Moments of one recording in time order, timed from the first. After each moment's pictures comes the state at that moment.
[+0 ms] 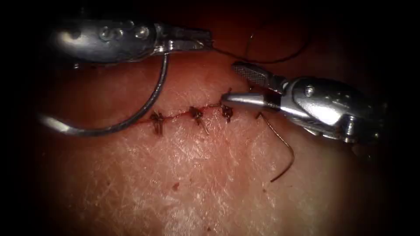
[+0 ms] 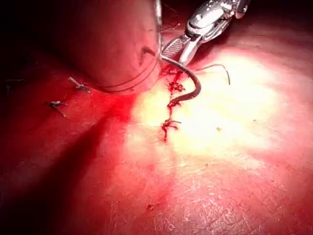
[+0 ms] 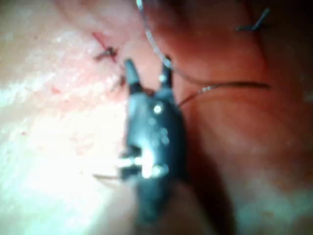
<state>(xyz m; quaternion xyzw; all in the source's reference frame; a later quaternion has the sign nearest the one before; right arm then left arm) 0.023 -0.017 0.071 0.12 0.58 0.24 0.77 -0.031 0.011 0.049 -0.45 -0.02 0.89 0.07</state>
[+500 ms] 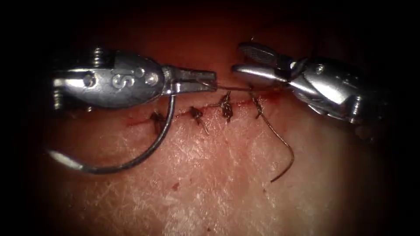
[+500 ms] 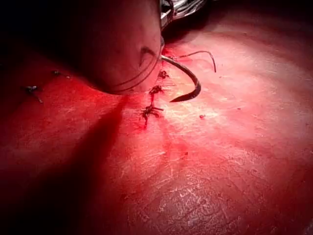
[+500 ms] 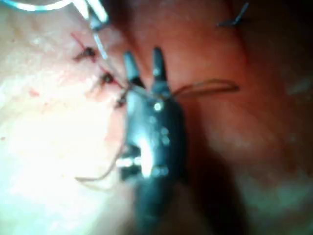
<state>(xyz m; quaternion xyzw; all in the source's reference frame) 0.022 -0.013 0.070 0.10 0.64 0.25 0.72 -0.032 0.007 0.052 -0.44 -0.04 0.89 0.07</state>
